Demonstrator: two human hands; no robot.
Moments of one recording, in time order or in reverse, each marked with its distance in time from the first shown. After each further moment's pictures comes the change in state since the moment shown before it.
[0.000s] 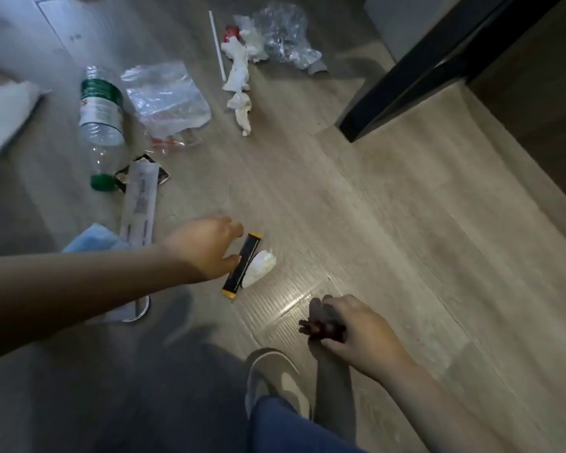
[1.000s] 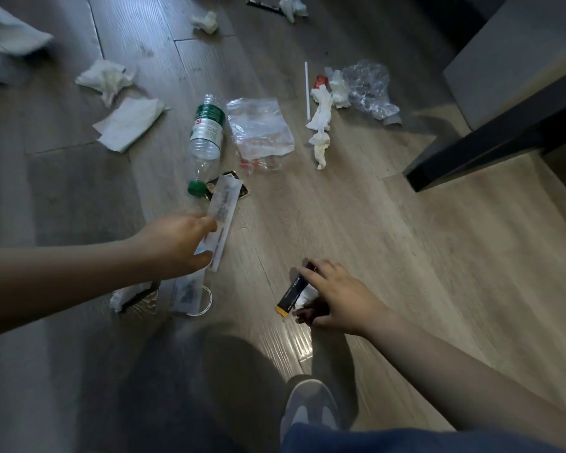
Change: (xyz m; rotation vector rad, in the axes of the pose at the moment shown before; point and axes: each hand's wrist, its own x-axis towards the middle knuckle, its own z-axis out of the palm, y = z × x) left_hand -0.094 -0.092 -0.024 -0.034 0.088 -0.299; right_hand 0.110 -0.096 -0.033 -0.337 -0.043 -0.461
